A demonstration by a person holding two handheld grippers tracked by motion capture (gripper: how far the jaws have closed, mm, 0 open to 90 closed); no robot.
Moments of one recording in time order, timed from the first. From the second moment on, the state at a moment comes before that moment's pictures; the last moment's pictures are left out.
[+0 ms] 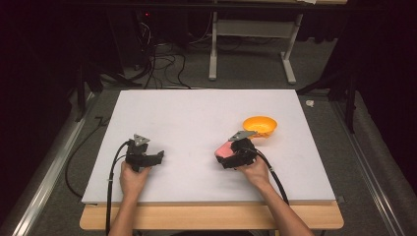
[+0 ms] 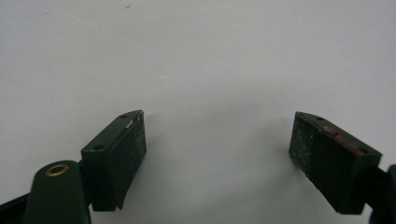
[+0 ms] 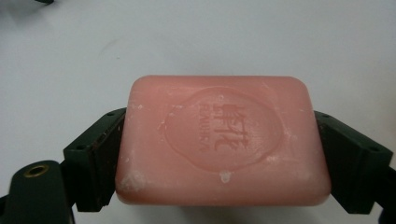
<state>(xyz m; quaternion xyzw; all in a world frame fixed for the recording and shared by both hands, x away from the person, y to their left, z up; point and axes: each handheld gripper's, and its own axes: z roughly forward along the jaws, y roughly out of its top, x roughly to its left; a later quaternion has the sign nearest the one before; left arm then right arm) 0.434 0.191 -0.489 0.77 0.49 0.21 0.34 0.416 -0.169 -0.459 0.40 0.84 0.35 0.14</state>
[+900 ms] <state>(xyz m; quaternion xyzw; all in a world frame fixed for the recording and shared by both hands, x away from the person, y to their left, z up) 0.434 0.191 -0.489 0.77 0.49 0.21 0.34 0.397 -0.204 -0.439 0.42 0.81 0.38 0.14</state>
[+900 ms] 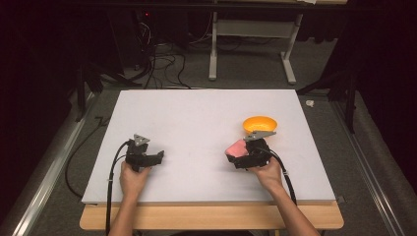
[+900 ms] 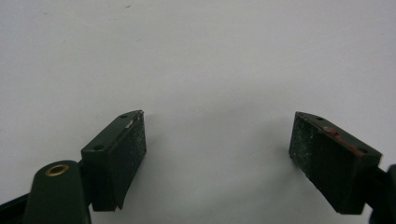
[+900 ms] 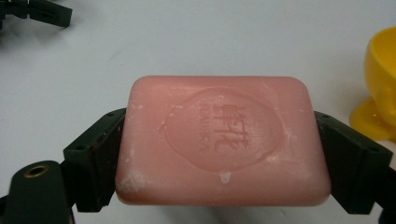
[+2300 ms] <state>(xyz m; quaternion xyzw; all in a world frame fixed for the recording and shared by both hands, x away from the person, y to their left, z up) 0.434 0.191 -0.489 0.77 0.49 0.21 0.34 0.383 -0.276 -0.412 0.49 0.76 0.41 0.16</state>
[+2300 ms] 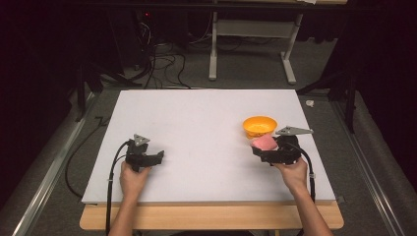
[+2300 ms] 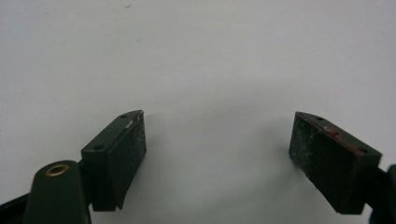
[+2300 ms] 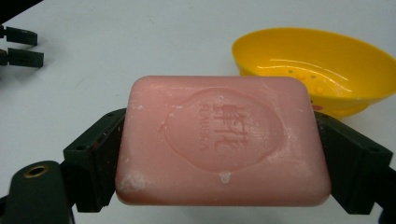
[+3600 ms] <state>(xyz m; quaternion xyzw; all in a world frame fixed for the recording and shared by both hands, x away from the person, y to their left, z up) 0.434 0.191 -0.489 0.77 0.49 0.21 0.34 0.453 -0.285 -0.379 0.57 0.72 0.37 0.17</state>
